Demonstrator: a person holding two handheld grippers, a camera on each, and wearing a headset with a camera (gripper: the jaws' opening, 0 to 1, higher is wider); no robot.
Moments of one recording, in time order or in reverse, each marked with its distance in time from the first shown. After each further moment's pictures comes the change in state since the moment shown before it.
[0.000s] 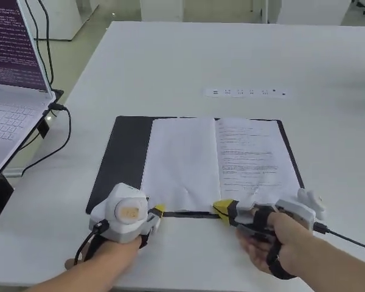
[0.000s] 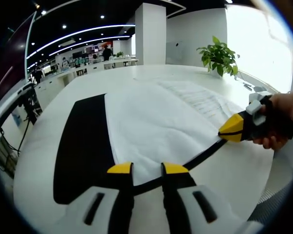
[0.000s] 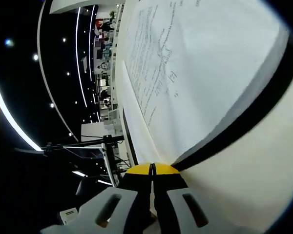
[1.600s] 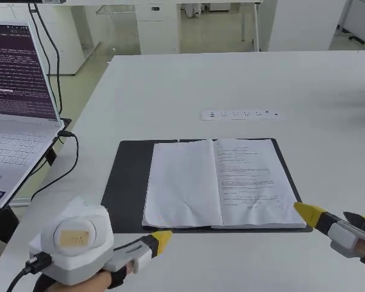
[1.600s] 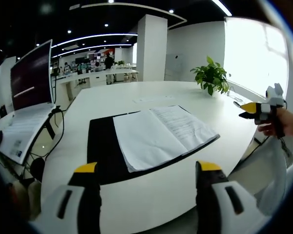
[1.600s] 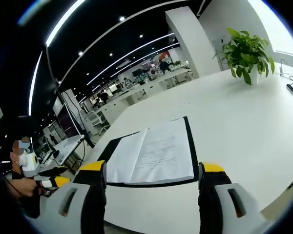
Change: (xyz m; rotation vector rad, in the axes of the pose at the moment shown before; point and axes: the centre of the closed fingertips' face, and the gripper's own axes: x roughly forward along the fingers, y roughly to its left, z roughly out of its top) left arm -0.139 -0.014 0.054 -0.036 -0.080 -0.018; right arm -0.206 0.083 0.038 -0.987 -0.502 -0.243
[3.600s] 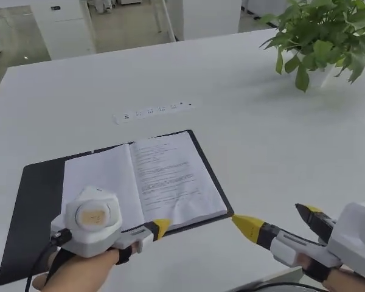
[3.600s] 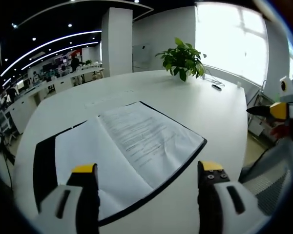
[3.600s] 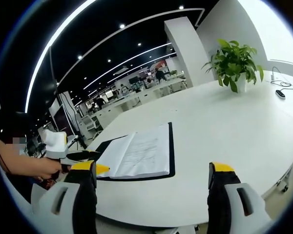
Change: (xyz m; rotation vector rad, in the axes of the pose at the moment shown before) left arm 0.154 -0.130 0.017 0.176 0.076 -0.234; right arm -0.038 -0.057 -0.006 -0.040 -0.070 -0.044
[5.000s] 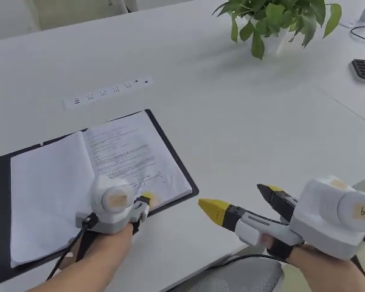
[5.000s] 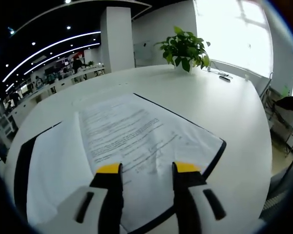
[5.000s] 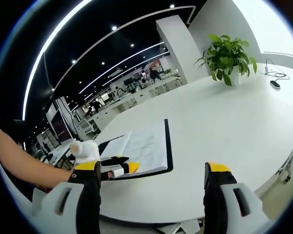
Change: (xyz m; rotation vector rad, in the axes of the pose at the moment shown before) left arm 0.093 -0.020 -0.020 0.023 -0.009 0.074; right arm -0.004 -0.007 -0.013 0.062 0.001 -0.028
